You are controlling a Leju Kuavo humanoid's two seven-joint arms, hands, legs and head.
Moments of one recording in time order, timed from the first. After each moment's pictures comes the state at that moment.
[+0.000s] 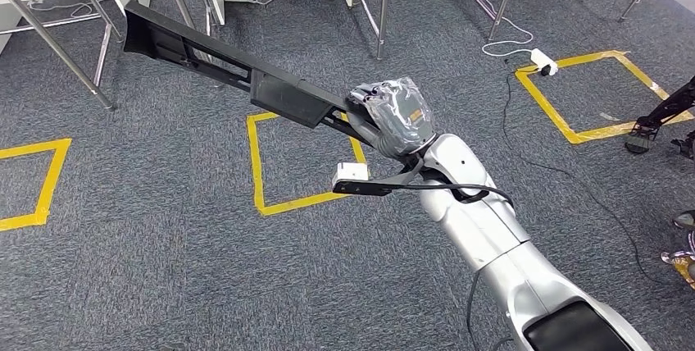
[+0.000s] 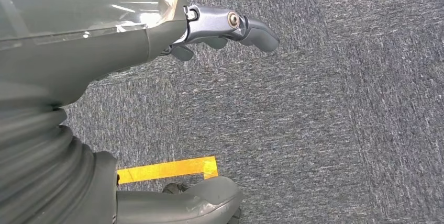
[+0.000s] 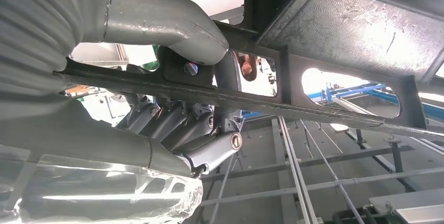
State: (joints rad) left arm -0.10 -0.09 0.43 -0.20 -0.25 0.29 -0.43; right arm -0.83 -0.01 0.67 -1.00 0.89 -0.38 -0.39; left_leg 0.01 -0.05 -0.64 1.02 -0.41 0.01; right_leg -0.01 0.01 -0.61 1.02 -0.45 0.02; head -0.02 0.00
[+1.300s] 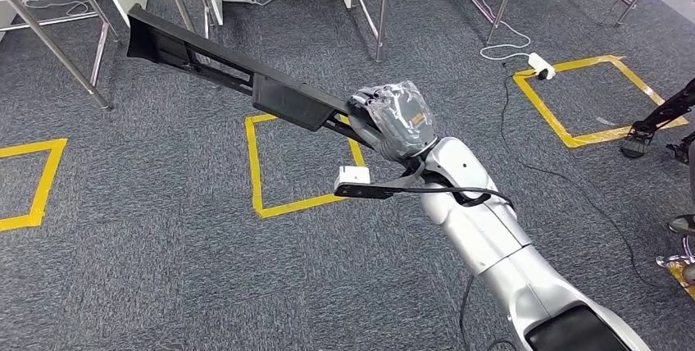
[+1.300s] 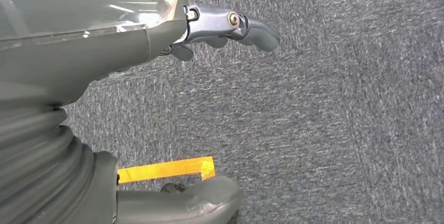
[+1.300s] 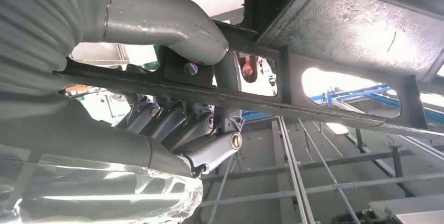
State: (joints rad) left arm -0.09 -0.09 0.44 -0.20 -0.25 0.29 -0.44; right arm -0.81 -0.01 0.67 -1.01 0.90 -0.38 -0.39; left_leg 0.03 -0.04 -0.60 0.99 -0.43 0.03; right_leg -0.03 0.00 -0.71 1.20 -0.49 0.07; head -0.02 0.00
